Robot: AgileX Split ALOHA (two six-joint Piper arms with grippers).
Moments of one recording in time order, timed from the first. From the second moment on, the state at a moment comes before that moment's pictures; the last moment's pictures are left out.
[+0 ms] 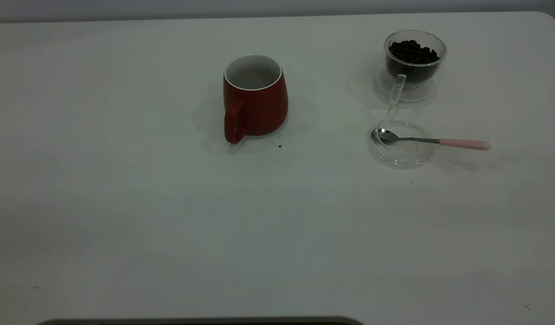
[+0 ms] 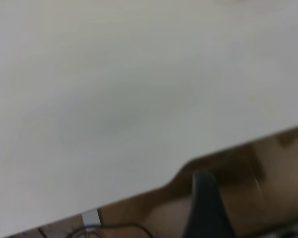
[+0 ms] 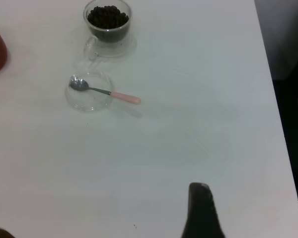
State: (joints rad) left arm -0.13 0.12 -0.49 -0.08 1.13 0.16; right arm -0.04 0.03 -0.47 0.04 1.12 -0.08
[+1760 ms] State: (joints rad) left arm -0.08 -0.02 -0.49 -0.04 1.14 0.00; right arm -0.04 0.03 -0.47 0.04 1.12 -0.08
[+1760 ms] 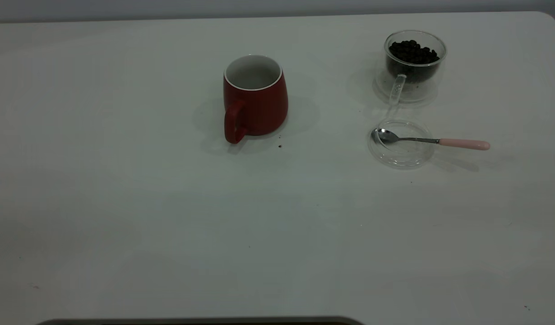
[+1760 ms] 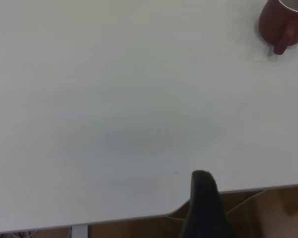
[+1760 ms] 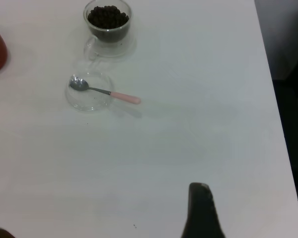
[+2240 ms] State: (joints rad) left arm -0.08 -0.02 -0.49 -0.04 1.14 0.00; right arm -0.04 0.03 -0.47 0.06 1.12 -0.08
